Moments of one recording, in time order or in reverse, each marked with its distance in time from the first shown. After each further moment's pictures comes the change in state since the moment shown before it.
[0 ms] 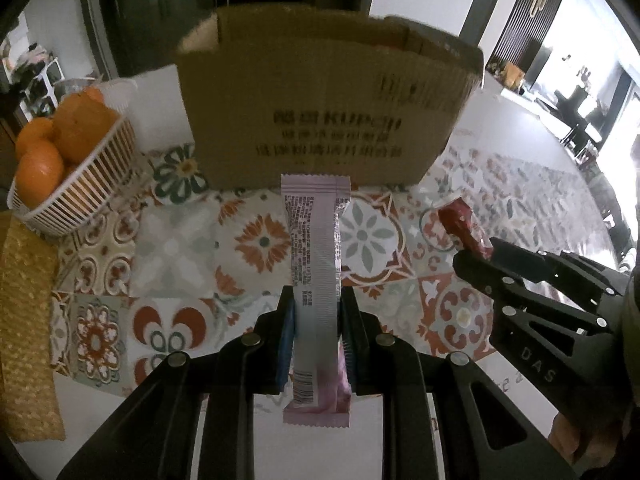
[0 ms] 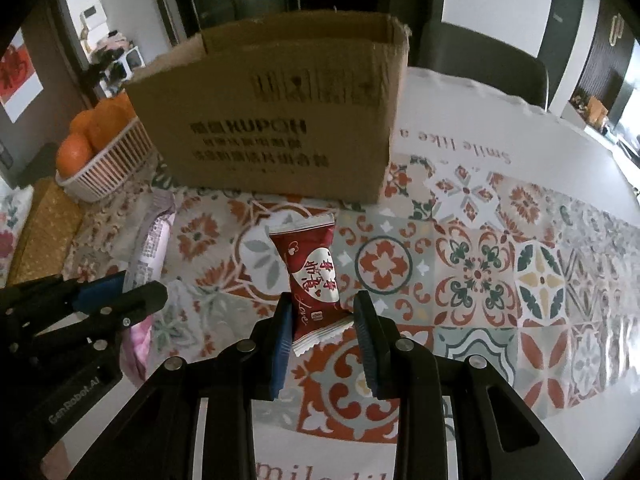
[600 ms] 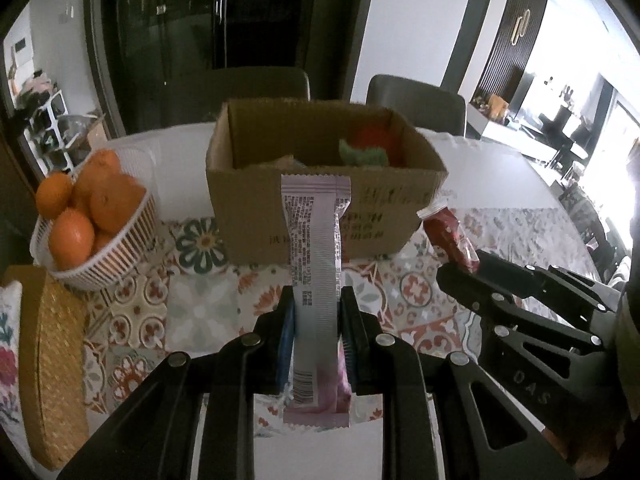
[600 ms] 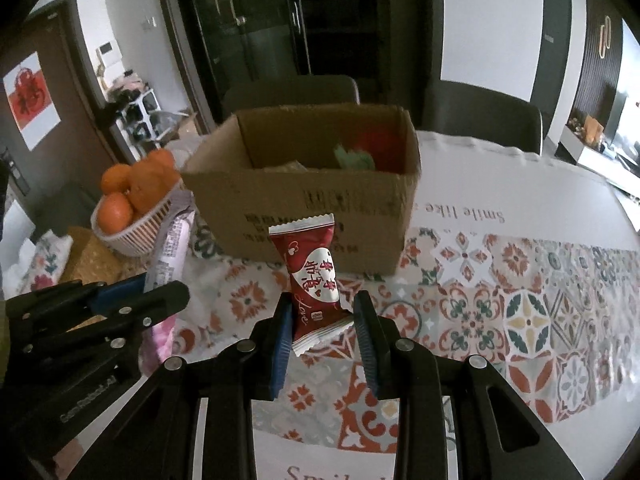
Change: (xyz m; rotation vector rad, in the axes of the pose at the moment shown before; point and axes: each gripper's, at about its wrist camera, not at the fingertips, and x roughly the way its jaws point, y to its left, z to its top) left arm -0.057 0.001 0.043 0.025 -0.150 -0.021; right arm -0.064 0.025 0.032 0.014 -0.164 0.041
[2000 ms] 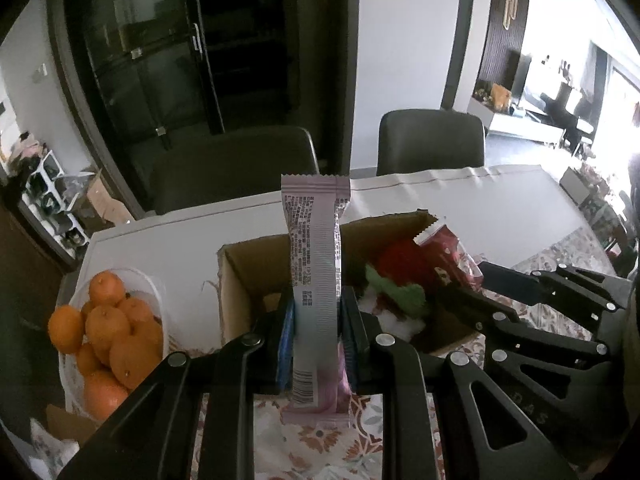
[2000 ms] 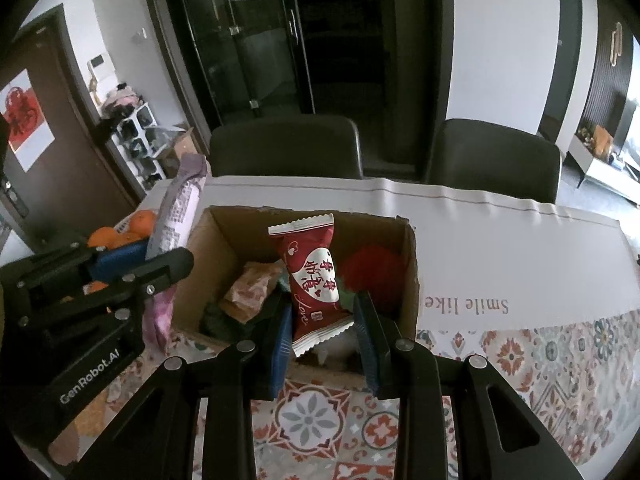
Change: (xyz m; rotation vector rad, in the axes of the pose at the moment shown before) left arm 0.047 -0.006 0.154 0.134 -0.013 0.067; right arm 0.040 -0.022 0.145 0.003 0.023 0.003
